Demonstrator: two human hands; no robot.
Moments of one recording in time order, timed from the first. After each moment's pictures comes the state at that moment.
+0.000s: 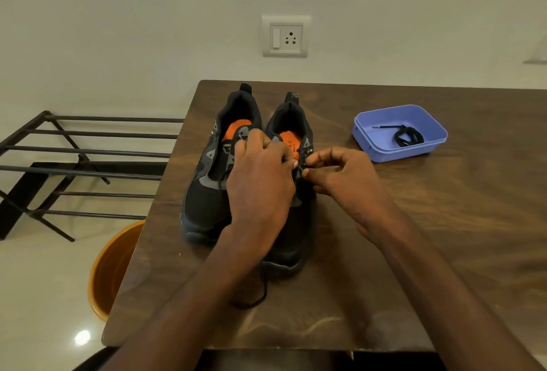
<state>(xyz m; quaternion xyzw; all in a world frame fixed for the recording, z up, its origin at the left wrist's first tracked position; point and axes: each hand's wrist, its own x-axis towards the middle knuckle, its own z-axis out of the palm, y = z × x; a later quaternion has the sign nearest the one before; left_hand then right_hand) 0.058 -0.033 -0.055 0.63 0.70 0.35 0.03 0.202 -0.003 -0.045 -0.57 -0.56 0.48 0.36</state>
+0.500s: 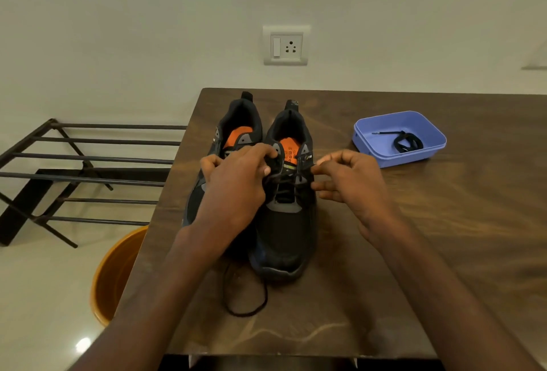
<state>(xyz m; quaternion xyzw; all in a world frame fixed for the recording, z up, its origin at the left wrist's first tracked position) 0.011 -0.033 -0.047 0.69 0.67 0.27 0.09 0.204 -0.002 -0.036 -0.59 -0.48 0.52 0.39</state>
